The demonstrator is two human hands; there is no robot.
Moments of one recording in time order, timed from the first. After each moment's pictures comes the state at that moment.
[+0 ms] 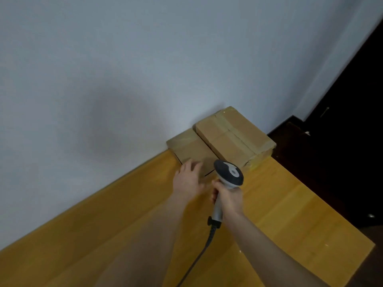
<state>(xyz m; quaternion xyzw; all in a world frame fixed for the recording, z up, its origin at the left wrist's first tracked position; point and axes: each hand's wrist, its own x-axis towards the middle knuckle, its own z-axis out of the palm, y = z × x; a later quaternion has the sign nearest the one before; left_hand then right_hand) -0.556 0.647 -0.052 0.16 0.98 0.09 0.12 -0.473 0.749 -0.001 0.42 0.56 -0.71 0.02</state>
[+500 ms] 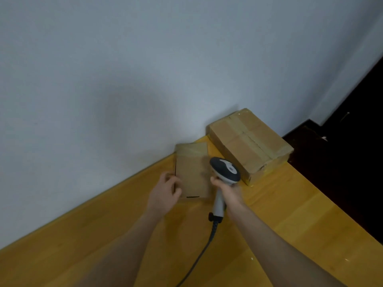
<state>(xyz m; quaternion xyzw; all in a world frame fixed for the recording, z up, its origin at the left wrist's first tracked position) -0.536 0.541 -0.063 0.09 0.96 0.24 0.07 -0.500 0.741 -0.007 0.37 0.55 -0.74 0.10</state>
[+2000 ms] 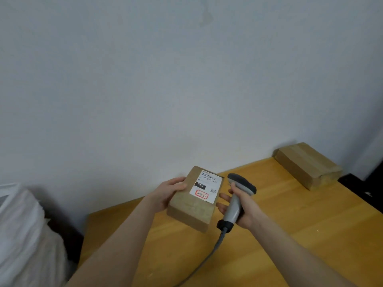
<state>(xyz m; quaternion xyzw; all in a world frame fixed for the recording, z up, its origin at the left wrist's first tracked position) -0.304 0.216 0.147 -0.13 0.65 0.72 0.21 -0.273 0.455 0.146 0.25 0.46 -0.83 0.20</state>
